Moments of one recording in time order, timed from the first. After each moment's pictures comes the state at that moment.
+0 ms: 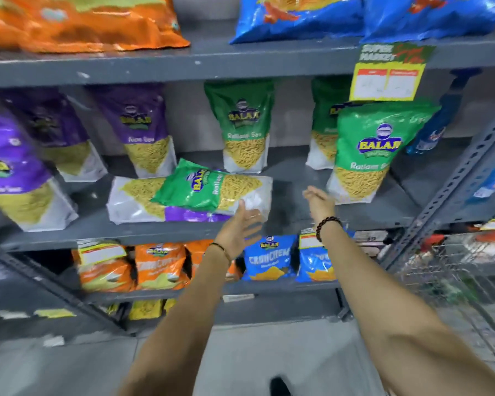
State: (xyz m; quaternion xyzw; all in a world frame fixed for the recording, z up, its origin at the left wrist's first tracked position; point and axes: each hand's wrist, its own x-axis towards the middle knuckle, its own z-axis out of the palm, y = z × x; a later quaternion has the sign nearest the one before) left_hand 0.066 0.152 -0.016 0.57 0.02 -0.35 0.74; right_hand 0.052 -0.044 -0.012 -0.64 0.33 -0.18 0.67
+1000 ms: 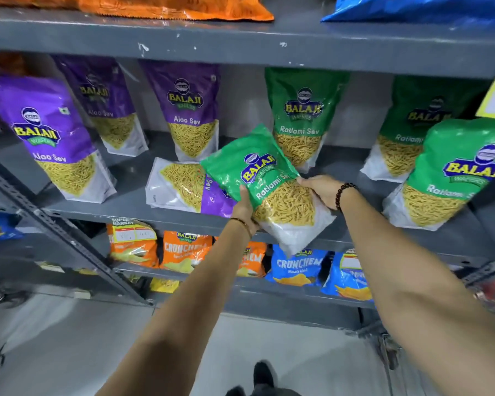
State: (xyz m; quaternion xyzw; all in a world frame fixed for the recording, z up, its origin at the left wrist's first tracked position) left_hand 0.145 0.187 -0.019 0.51 0.23 -0.21 0.80; right_hand 0.188 -0.021 -0.017 -0.81 0.17 0.17 0.54
